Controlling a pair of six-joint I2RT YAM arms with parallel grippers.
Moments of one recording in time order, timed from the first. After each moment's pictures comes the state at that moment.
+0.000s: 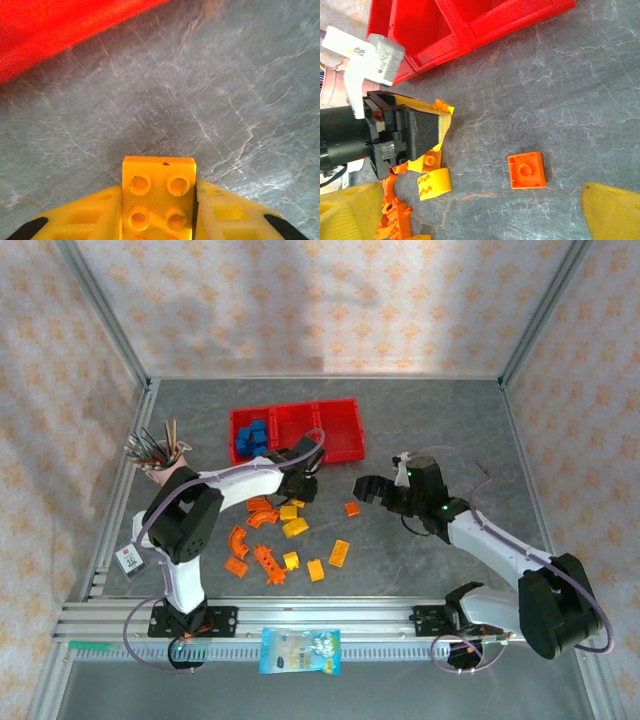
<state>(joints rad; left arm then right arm) -0.59 1.84 1.21 -0.54 -0.10 -0.33 0.43 1.17 0.59 -0.08 -0.37 0.68</state>
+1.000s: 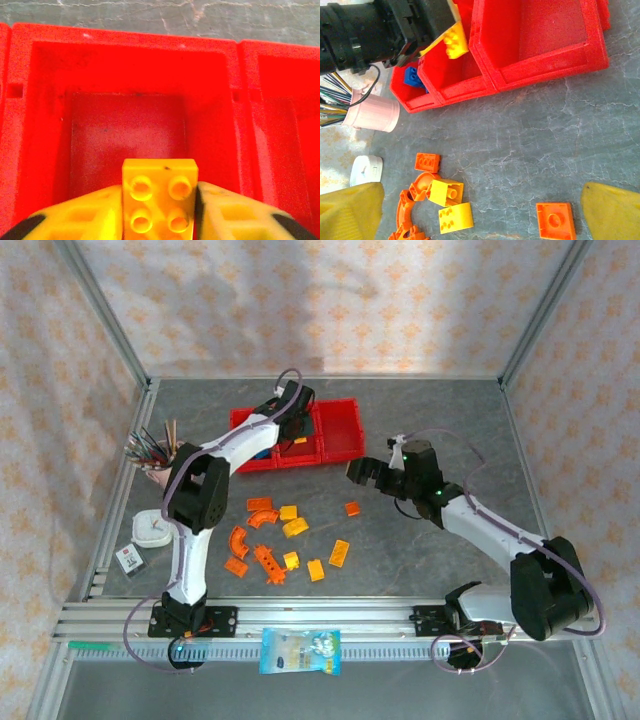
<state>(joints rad) -0.41 2.13 1.72 -0.50 -0.20 -0.58 0.43 1.27 0.71 -0.02 -0.37 0.68</state>
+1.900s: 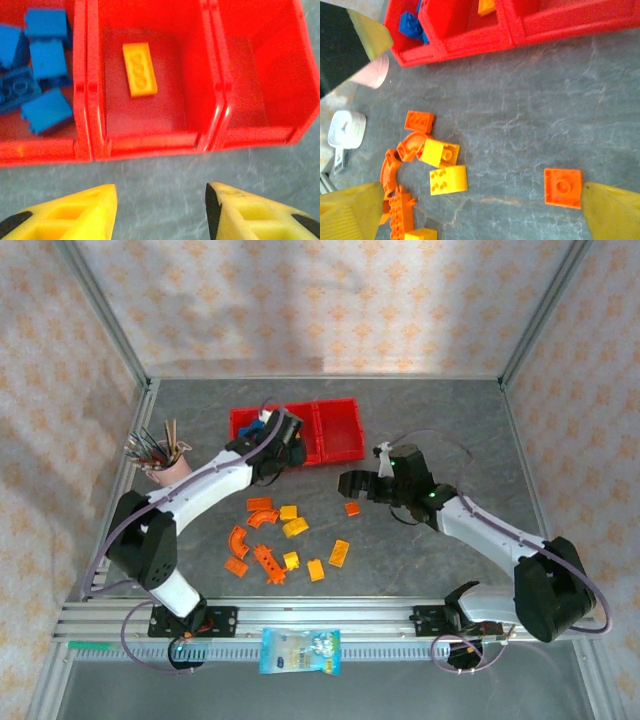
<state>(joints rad) -0.56 1.58 1.17 -0.51 -0.25 -0.67 0.55 1.26 0.72 -0.15 -0.33 0.58</state>
